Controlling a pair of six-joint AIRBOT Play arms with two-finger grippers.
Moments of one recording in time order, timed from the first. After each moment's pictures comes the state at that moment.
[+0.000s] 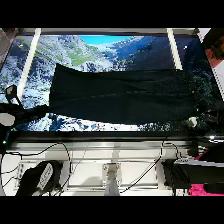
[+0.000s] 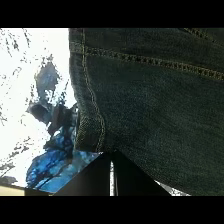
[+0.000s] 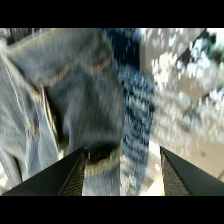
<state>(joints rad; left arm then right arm) 0.29 -0.75 0.59 1.26 -0.86 -1.47 -1.15 -1.54 1.04 -0.85 1.22 1.42</state>
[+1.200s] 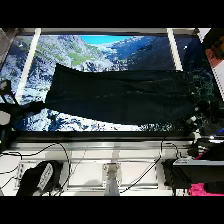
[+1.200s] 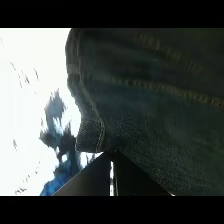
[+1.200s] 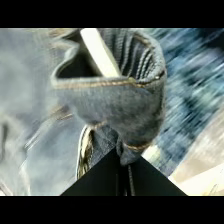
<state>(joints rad) 0.29 -0.73 0.70 1.32 -0.87 -1.47 -1.01 -1.52 1.12 -0.84 1.30 1.32</state>
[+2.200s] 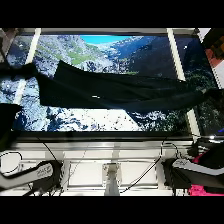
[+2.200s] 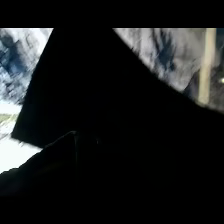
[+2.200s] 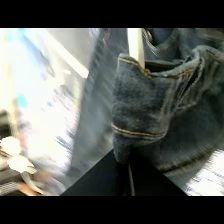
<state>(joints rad) 0.29 -1.38 1.40 0.98 -0.93 -1.34 -0.87 -1.41 1.25 -0.74 1.28 1.74</state>
